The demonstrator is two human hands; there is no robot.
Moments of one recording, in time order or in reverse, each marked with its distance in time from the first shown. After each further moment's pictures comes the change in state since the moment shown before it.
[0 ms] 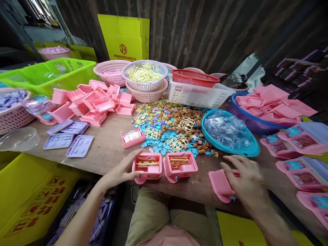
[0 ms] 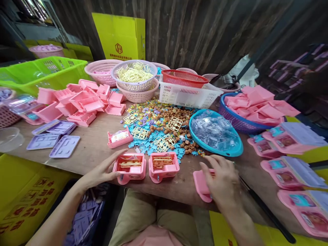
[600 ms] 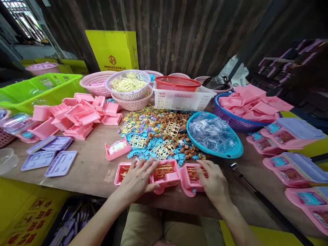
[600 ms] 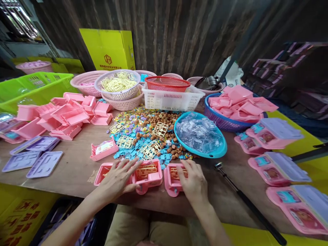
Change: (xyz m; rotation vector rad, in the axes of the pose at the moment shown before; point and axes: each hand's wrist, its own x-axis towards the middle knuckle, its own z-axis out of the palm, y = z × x) left_hand 0.069 0.068 0.066 0.805 -0.009 0.077; right_hand -0.017 0.009 0.046 0.215 -0.157 0.224
